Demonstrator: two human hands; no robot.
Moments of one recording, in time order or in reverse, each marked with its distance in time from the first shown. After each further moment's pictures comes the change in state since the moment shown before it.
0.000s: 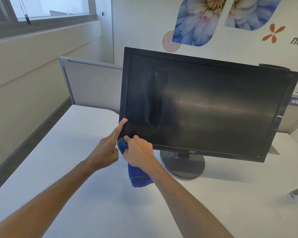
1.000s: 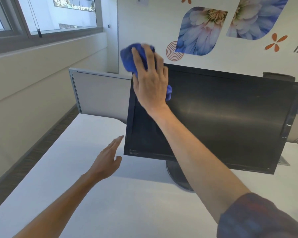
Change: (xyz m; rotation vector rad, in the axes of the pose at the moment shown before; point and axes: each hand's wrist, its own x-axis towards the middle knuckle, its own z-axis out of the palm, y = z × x) left_hand -0.004 -0.024 0.000 0.076 0.072 -0.129; right_hand 0.108 -0.015 -0.159 -0.219 1.097 -0.168
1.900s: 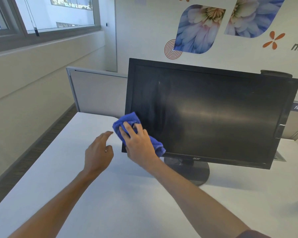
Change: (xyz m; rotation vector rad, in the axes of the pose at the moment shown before) left_hand 0.002 0.001 -0.008 0.128 0.357 -0.099; right_hand -0.182 -0.023 0.010 -0.018 -0.612 -0.272
